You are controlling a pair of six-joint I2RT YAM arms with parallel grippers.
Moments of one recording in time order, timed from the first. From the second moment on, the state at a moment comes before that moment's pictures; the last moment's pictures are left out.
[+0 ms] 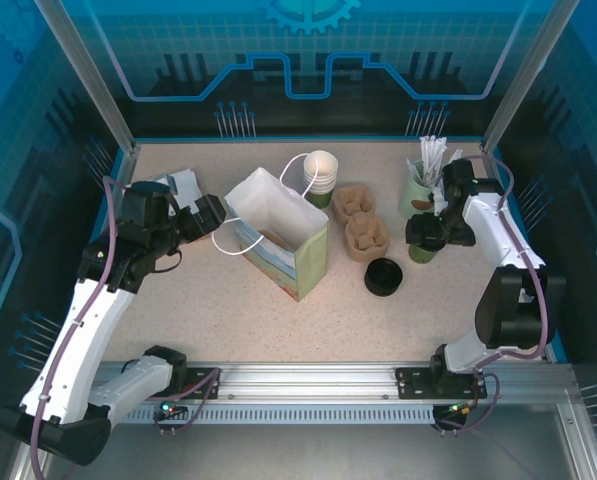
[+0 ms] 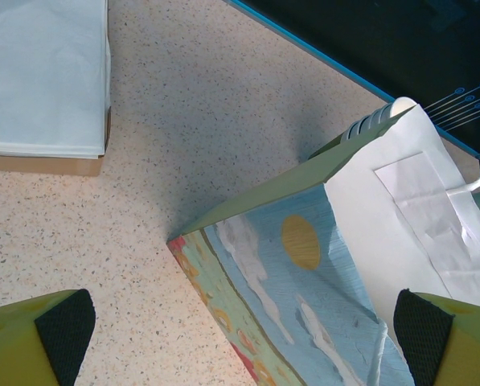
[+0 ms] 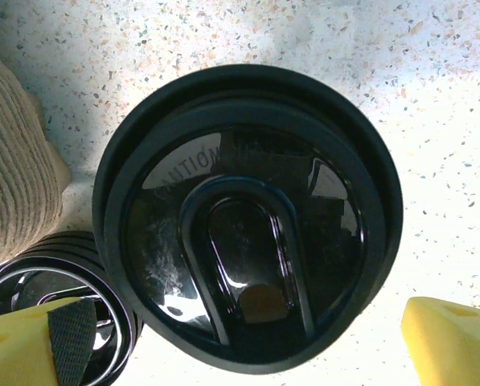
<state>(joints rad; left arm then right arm) -0.23 0.96 1.20 -0.92 -0.01 -0.69 -0.05 1.55 1.28 -1.12 -0.03 0.03</state>
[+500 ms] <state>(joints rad) -0.23 0.96 1.20 -0.92 -0.02 -0.69 -0.05 1.62 1.28 -1.09 -0.02 0.01</state>
